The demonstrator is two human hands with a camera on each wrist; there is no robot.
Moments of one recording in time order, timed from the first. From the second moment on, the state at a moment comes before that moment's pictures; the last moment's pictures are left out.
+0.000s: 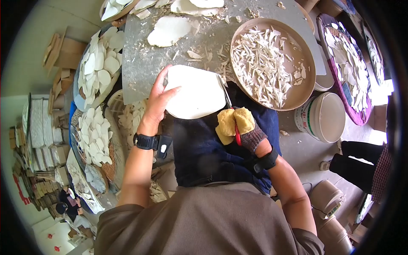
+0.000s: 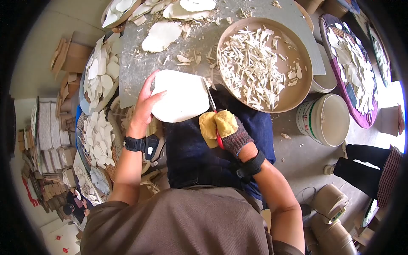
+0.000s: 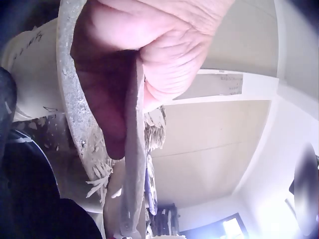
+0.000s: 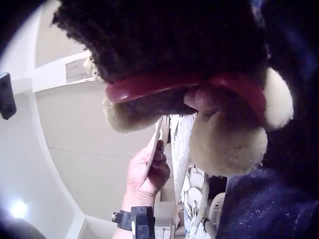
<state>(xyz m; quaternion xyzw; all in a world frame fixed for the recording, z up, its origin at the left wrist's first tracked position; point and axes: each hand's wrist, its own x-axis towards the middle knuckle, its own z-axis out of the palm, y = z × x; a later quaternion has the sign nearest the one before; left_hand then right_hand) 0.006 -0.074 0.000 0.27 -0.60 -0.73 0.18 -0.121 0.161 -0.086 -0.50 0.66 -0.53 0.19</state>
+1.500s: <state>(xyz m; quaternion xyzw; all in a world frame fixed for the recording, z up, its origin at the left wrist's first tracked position) -0.158 -0.197 -0.046 0.36 -0.88 0.11 0.30 -0.105 0.179 -0.080 -0.09 0.39 -0.61 0.68</state>
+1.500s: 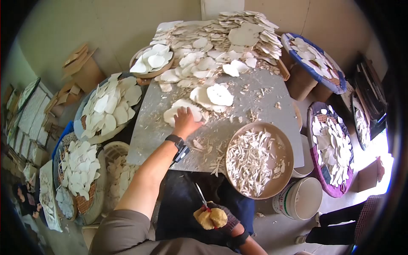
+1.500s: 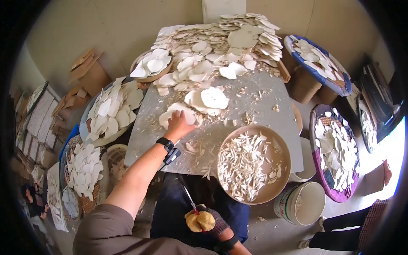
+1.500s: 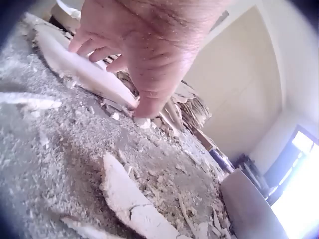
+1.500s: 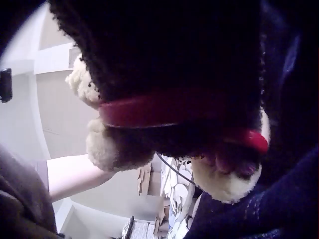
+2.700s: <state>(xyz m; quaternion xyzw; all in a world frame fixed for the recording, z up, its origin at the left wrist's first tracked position) 0.001 -0.081 -0.001 0.30 -0.41 -0.81 0.30 -0.109 0.184 -0.060 -0.36 0.56 -0.59 0.46</state>
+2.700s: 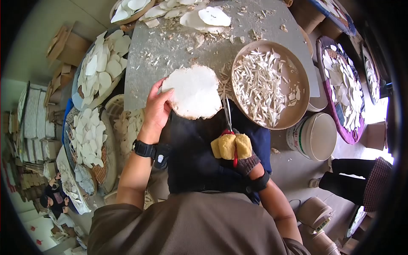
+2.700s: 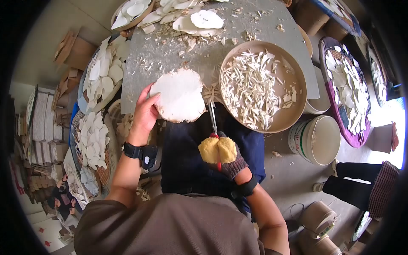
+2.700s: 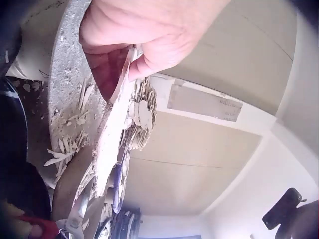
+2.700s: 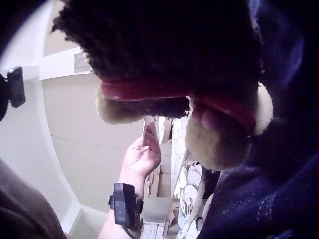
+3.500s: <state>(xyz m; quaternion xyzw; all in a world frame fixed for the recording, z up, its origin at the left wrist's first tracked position) -0.004 -0.068 -0.003 0.30 -0.47 -0.80 0.23 -0.108 0.193 -0.064 -0.30 0.57 -0.61 0.45</state>
